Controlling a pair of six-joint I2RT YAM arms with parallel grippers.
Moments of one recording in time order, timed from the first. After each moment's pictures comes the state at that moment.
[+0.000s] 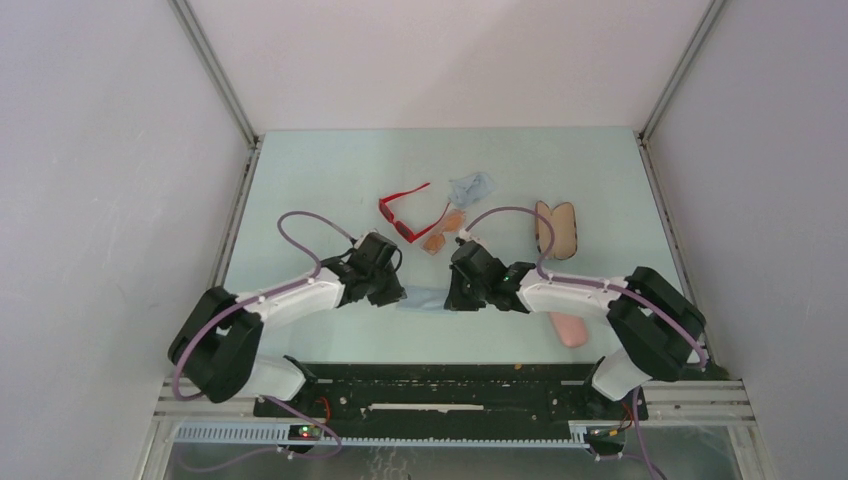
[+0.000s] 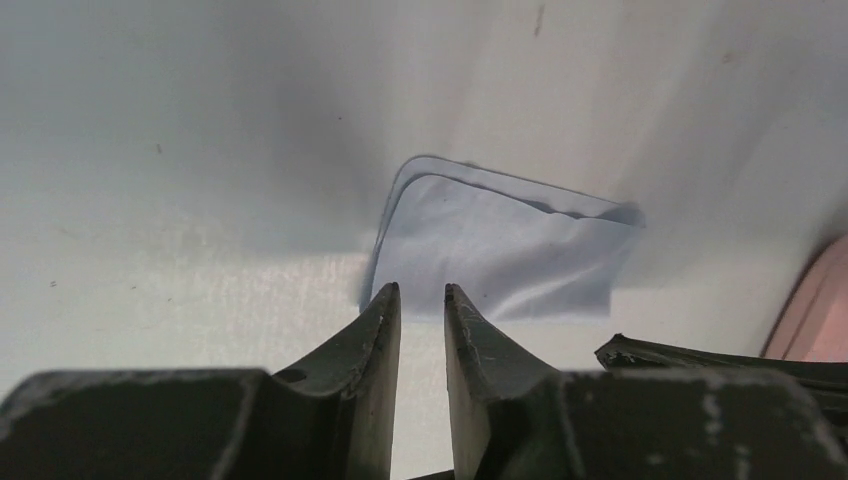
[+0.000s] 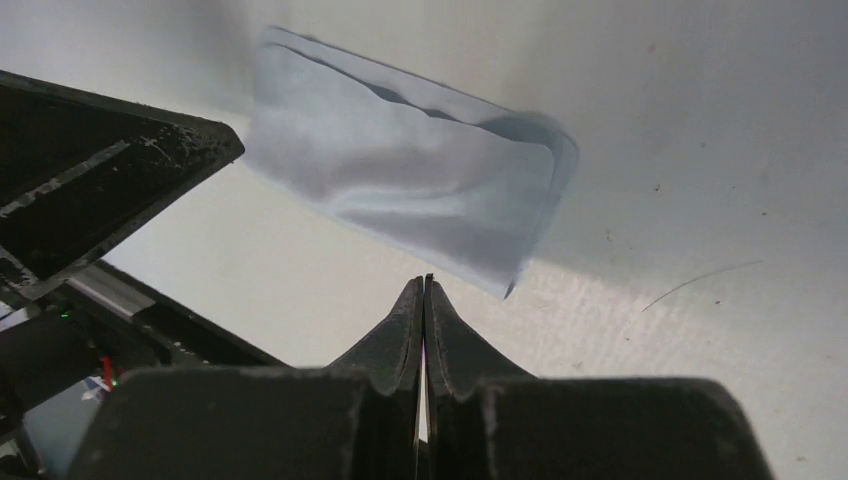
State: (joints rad) left arm -0.64 1.35 0.69 -0.34 -0.07 -0.97; right arm 0.88 1.54 0.83 -0.18 0.00 0.83
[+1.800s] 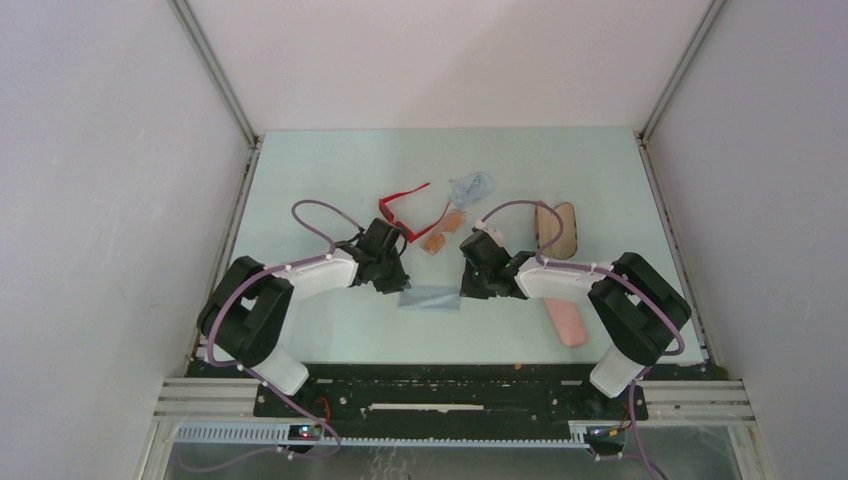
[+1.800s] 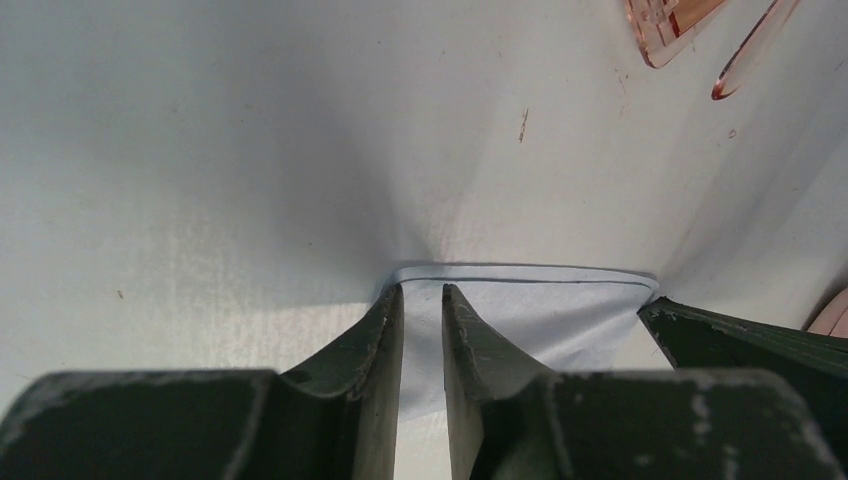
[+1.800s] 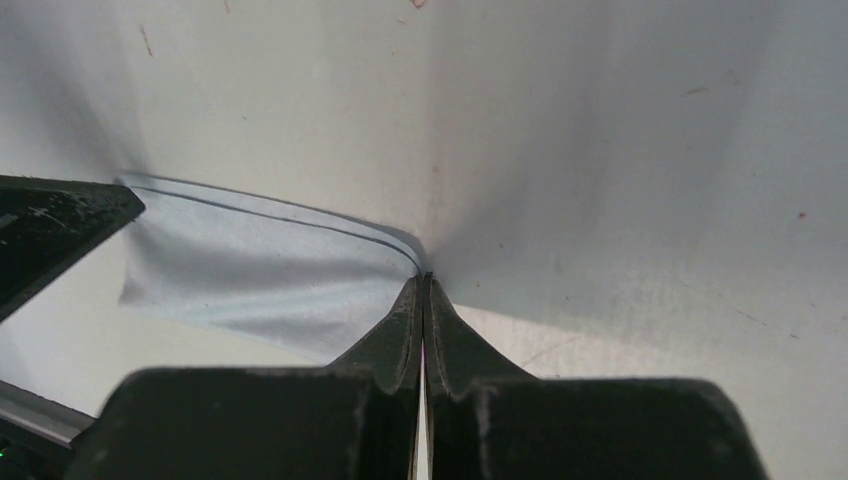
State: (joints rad) left arm -0.57 1.58 0.81 -0.29 0.00 -0.89; right arm 0.76 1.65 0.85 -0.18 0.08 0.82
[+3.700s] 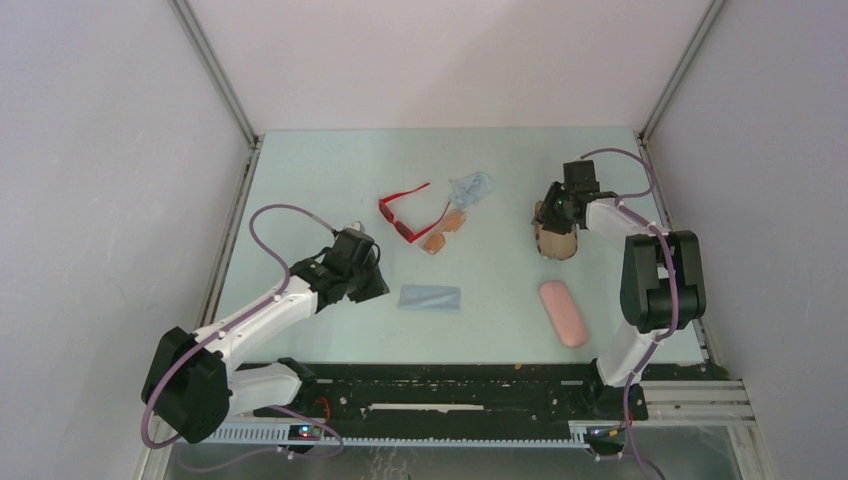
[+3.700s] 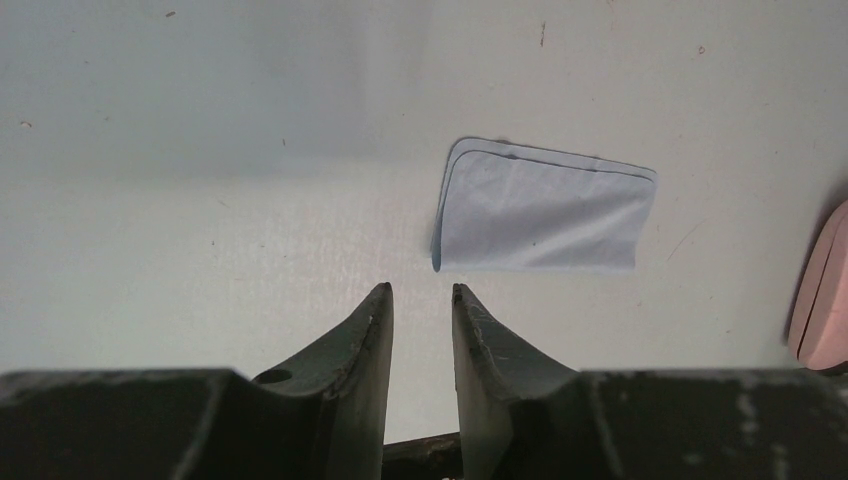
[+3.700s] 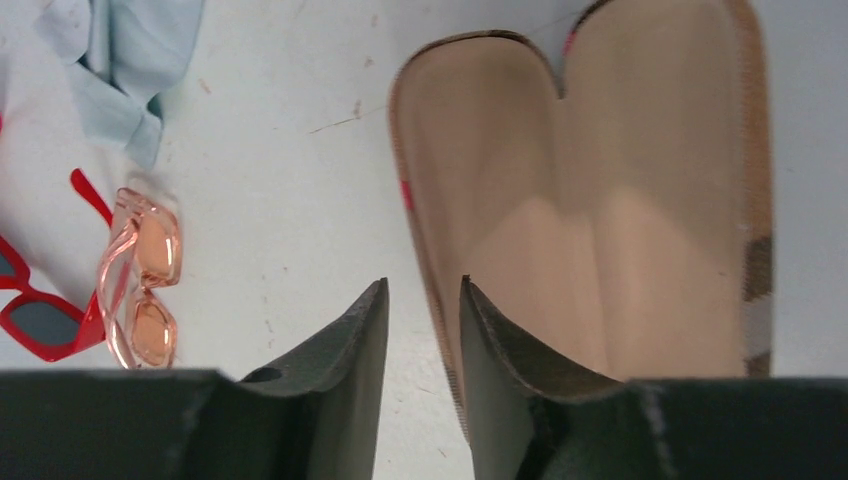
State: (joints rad) left arm -0.57 1.16 0.70 -0.51 -0.07 -0.80; right arm 0.10 1.76 1.14 -0.30 -0.11 0.54
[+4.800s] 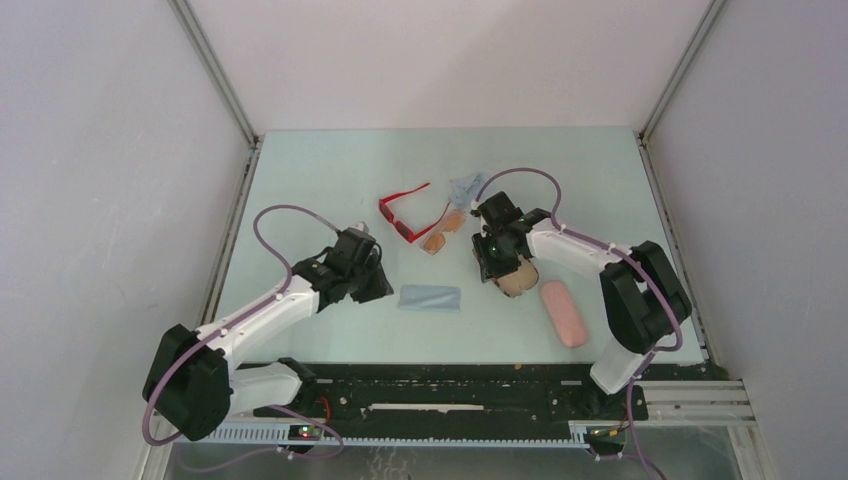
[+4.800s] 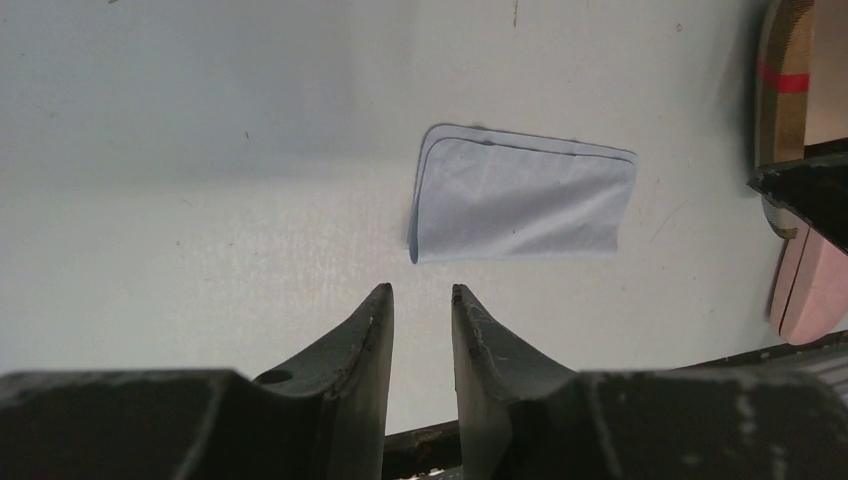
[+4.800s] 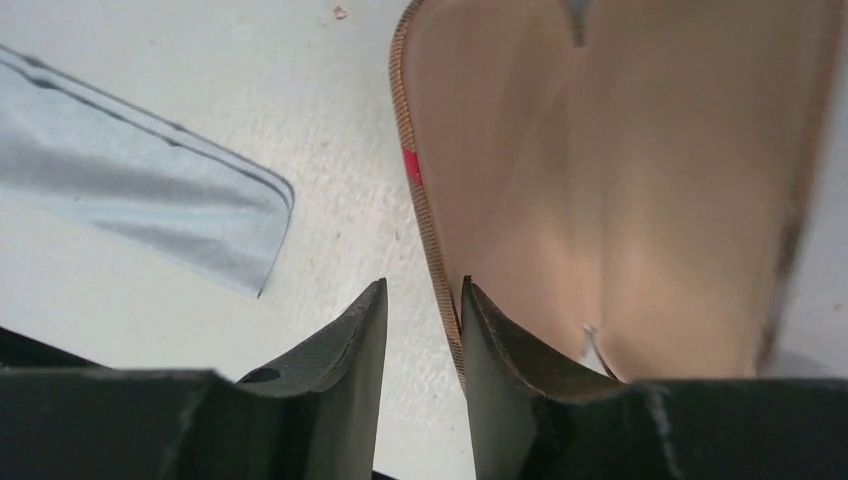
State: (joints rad) left arm -0.57 1.17 0.70 -0.49 -0.03 -0.80; right arm 0.57 1.70 1.12 -0.60 -0.08 0.26
